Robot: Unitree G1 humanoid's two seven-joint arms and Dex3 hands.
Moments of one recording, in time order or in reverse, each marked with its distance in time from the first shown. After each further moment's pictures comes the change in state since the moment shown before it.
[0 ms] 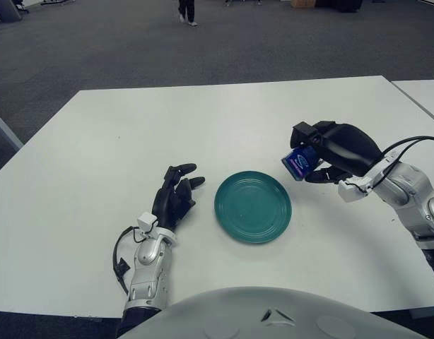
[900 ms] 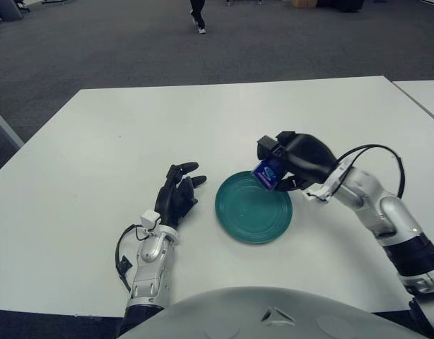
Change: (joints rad) left arm -0.007 -0.012 -0.016 -0.015 0.016 0.026 0.021; right arm -0.076 0.194 0.236 0.112 -0.214 -0.060 -0.095
